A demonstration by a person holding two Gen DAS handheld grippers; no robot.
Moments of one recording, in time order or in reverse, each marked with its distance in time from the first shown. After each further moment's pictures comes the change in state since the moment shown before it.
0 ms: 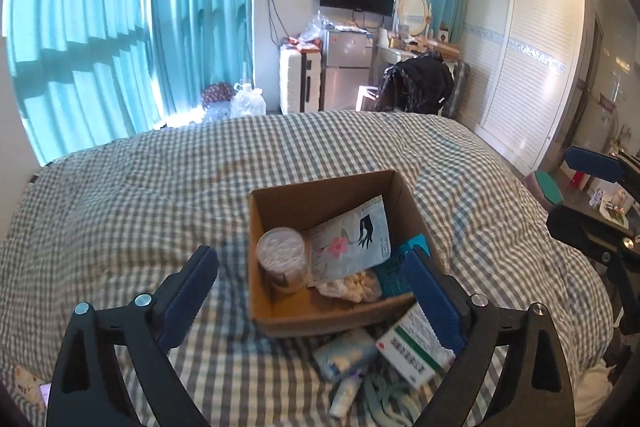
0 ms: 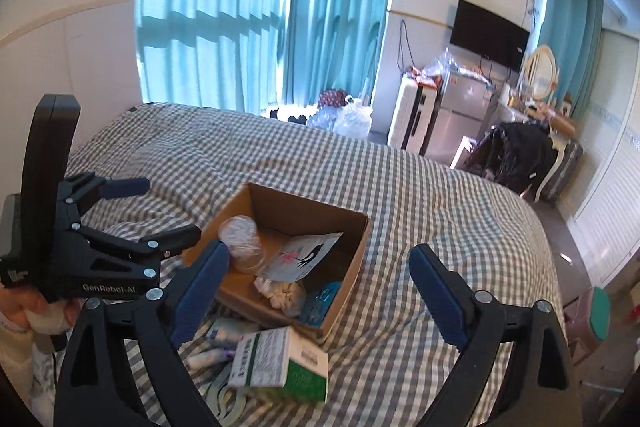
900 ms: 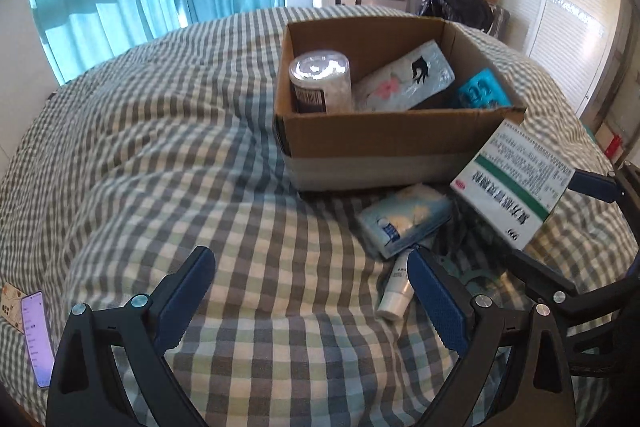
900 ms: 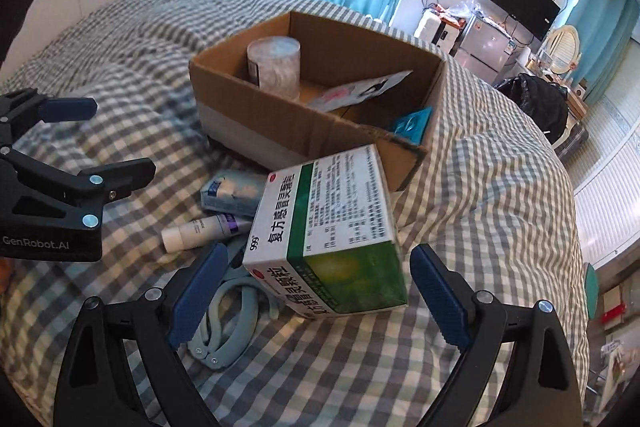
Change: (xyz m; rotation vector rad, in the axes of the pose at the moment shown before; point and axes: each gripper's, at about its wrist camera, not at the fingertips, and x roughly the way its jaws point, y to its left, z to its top) left arm 0.068 0.010 -0.141 -0.034 0.226 0.117; right arm 0.095 0.073 -0.158 -0.131 0.284 -0.051
